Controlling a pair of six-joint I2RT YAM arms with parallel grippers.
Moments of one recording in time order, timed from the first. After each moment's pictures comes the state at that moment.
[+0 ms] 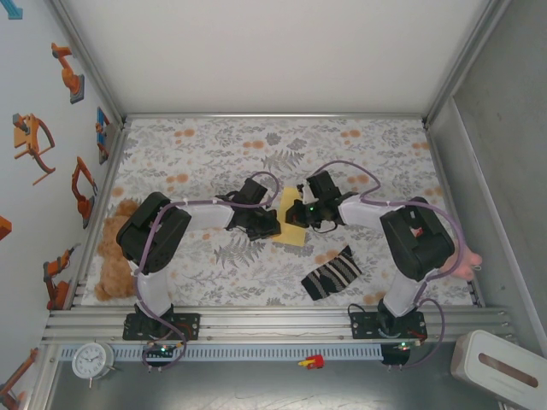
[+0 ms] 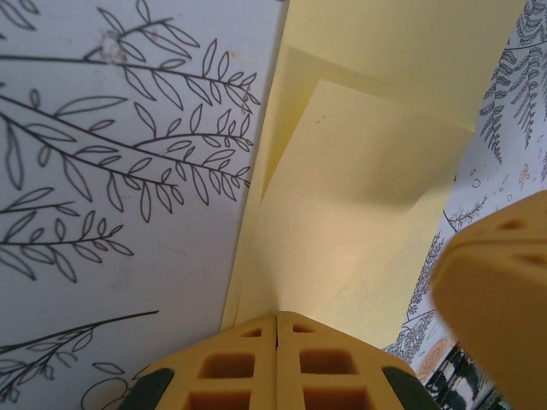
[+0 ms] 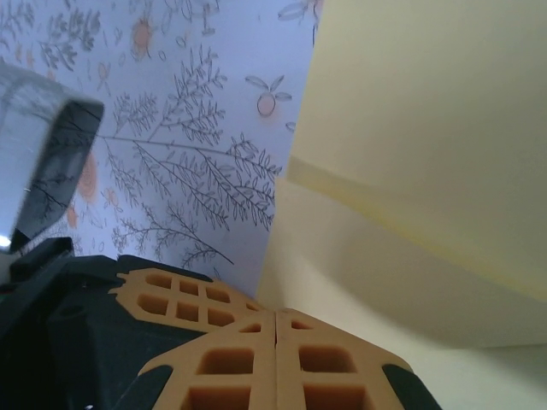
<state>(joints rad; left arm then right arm) -0.75 1.89 1.01 -0.20 0.42 -0.84 0.55 1.76 0.92 -0.13 -0.52 0.66</state>
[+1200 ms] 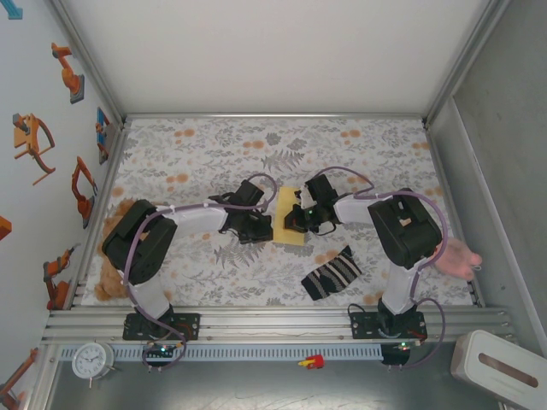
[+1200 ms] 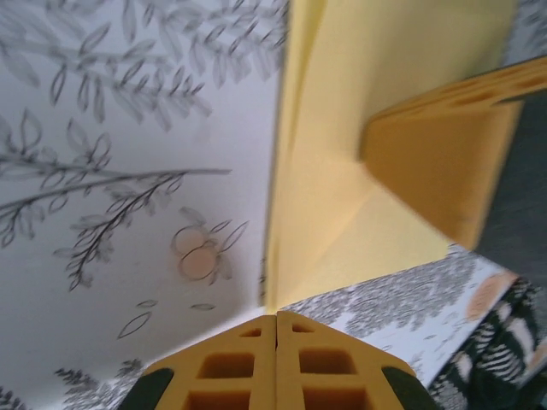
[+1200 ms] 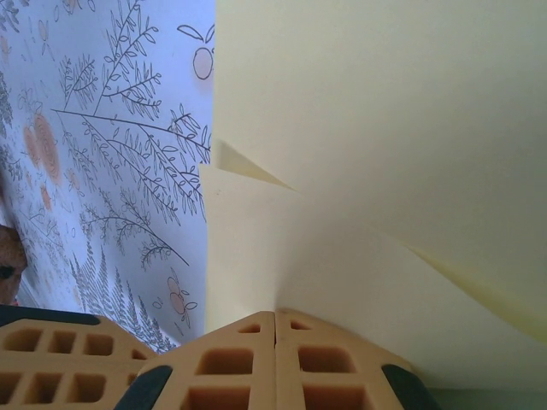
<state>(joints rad) -0.76 1.77 0.98 -0.35 0.36 -0.74 0.52 1.87 0.93 -0.11 -0.61 0.64</state>
